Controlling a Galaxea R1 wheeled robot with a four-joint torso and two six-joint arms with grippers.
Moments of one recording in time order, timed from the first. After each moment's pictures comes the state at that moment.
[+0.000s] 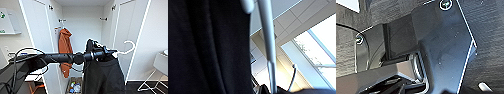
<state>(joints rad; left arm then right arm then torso) 0.04 2.74 -1.23 -0.18 -0.16 -0.73 -1.58 3.09 -2.78 0.15 0.11 0.03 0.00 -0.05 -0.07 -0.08</state>
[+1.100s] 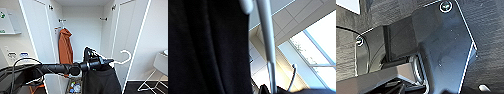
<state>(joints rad) 0.18 2.67 -1.14 -0.04 -0.20 -0.73 -1.58 3.09 -2.78 0.15 0.12 0.03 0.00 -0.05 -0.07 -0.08</state>
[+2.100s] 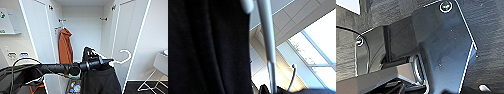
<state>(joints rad) 0.18 2.67 -1.14 -0.03 -0.22 -0.73 -1.58 3.09 -2.78 0.15 0.12 0.03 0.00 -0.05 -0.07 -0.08</state>
